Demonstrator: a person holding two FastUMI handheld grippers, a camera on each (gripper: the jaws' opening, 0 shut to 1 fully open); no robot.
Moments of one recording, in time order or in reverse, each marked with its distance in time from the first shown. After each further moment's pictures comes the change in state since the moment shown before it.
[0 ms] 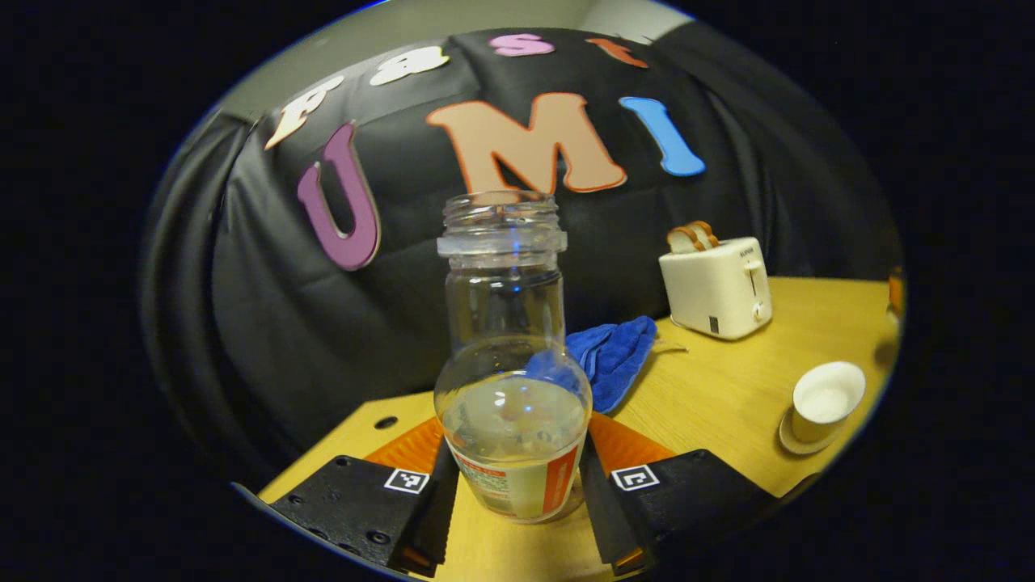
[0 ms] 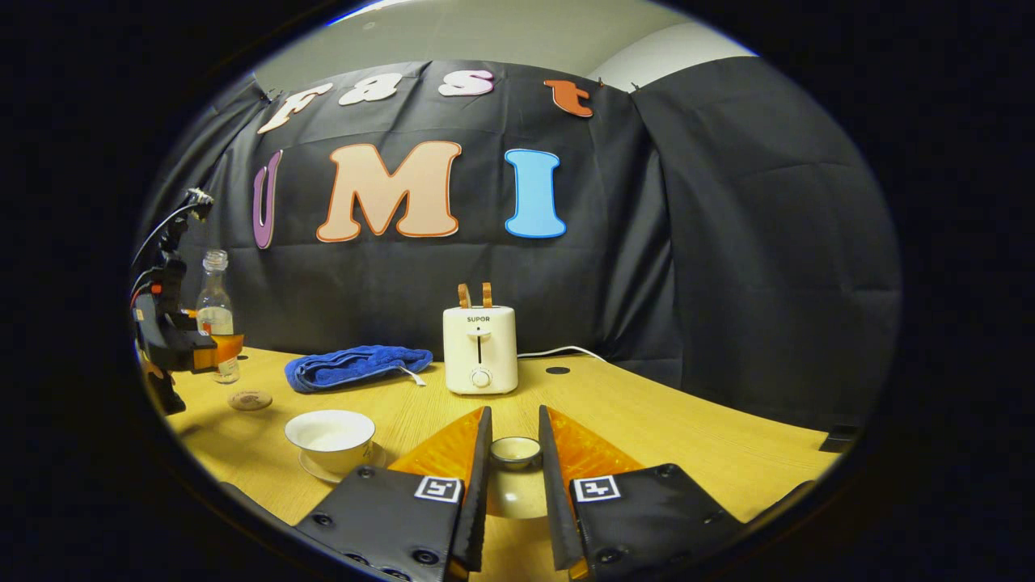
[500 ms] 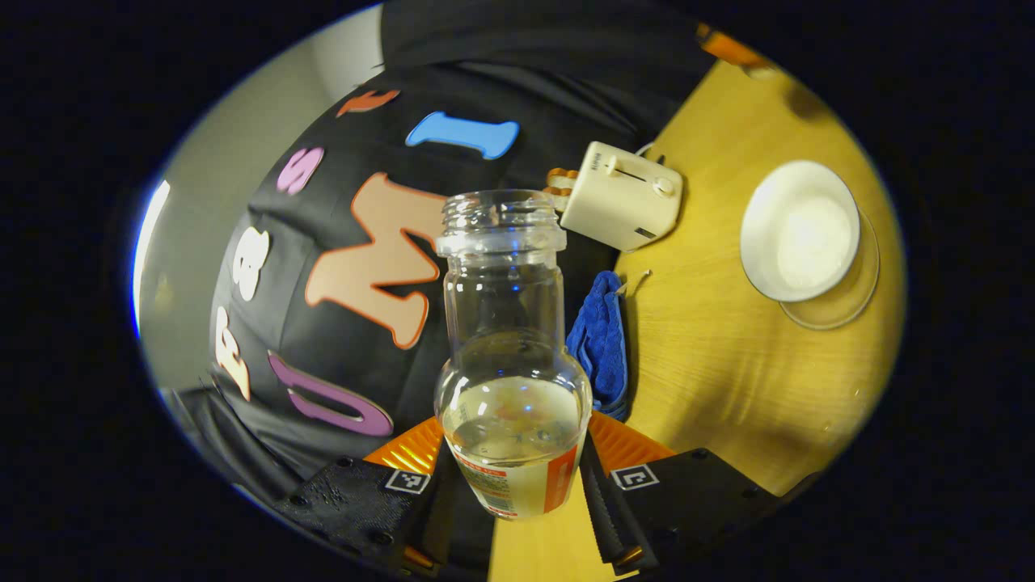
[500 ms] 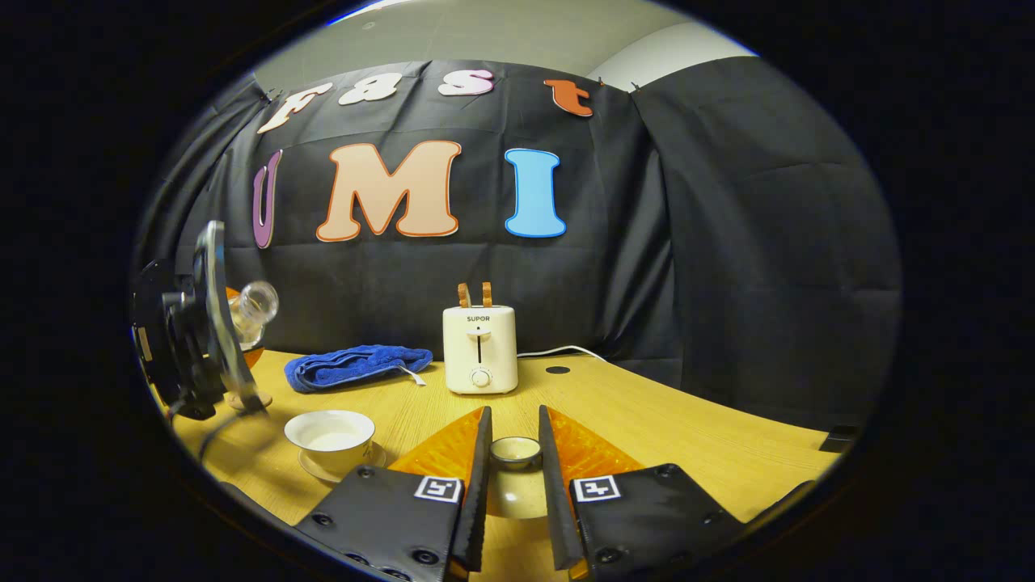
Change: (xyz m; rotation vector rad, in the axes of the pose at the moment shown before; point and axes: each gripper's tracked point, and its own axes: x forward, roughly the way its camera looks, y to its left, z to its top) left arm -0.015 -0.059 0.027 0.850 -0.089 0.044; right arm 0.000 -0.001 0.000 0.000 0.002 0.000
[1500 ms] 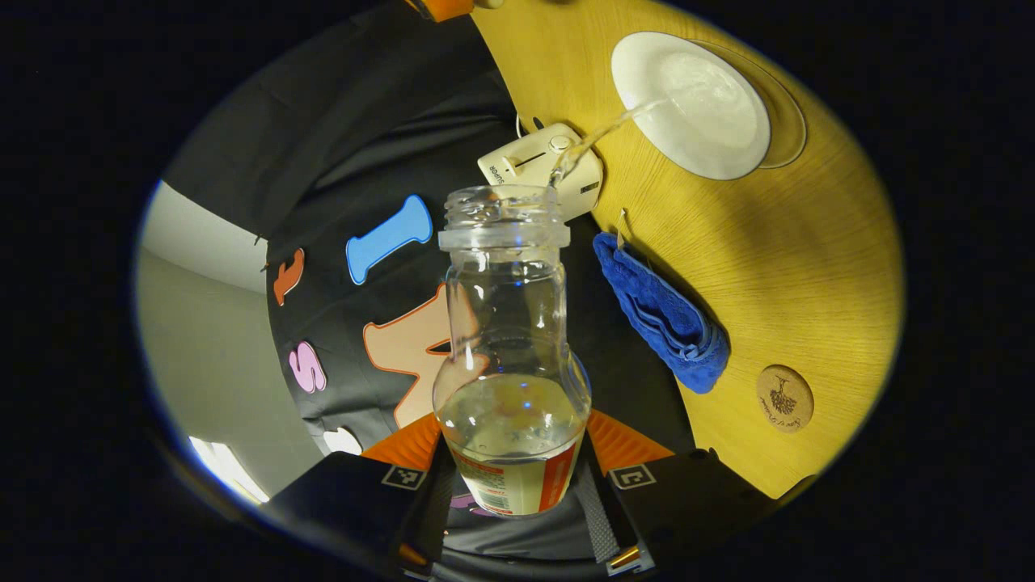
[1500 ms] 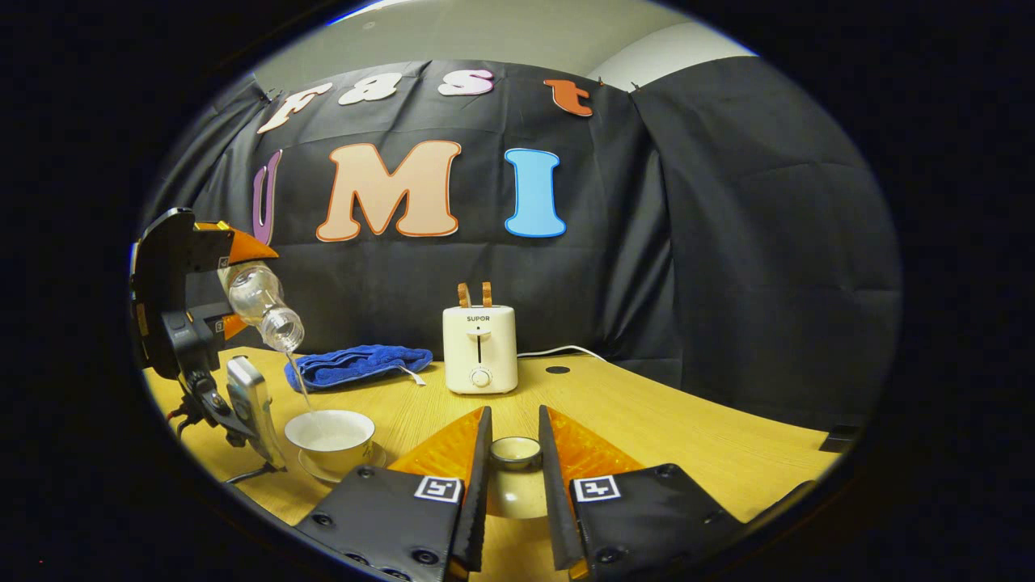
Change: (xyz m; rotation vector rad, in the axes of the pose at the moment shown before) left arm 0.001 0.026 0.069 1.026 -0.088 0.117; right arm -0.001 0.000 0.000 0.000 0.001 0.000
